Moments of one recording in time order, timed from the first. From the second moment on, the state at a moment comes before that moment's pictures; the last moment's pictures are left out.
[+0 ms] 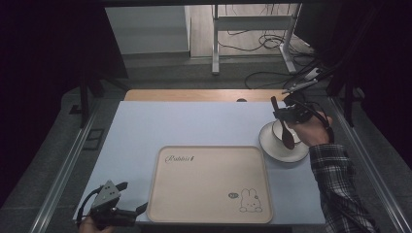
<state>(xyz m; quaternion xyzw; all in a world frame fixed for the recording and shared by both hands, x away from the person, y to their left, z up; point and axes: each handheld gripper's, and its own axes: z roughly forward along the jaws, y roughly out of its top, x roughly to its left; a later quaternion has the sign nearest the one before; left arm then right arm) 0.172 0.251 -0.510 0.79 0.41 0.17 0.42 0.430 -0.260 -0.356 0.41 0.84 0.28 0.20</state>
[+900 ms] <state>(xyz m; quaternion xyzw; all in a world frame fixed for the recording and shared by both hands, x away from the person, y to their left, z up) 0.169 0.253 -0.509 0.78 0.42 0.19 0.43 0.372 -0.215 -0.377 0.38 0.88 0.26 0.09</state>
